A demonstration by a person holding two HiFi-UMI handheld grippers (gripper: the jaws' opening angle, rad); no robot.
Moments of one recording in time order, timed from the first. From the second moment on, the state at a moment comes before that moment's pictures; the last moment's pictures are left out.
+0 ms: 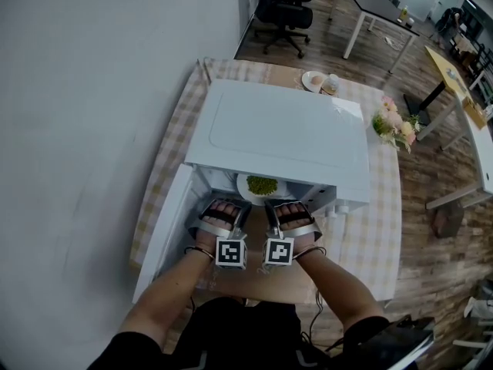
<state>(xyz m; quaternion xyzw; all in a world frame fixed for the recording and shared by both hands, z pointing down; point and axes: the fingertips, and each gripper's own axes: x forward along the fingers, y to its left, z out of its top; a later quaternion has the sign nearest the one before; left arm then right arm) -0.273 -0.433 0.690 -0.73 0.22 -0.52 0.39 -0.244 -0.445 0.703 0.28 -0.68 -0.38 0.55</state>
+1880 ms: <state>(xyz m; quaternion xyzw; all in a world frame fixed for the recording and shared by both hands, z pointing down) -0.239 -0.476 0.707 -0.75 0.20 -0.53 0.34 -0.174 -0.371 0.687 0.35 -0.72 -0.24 0.55</state>
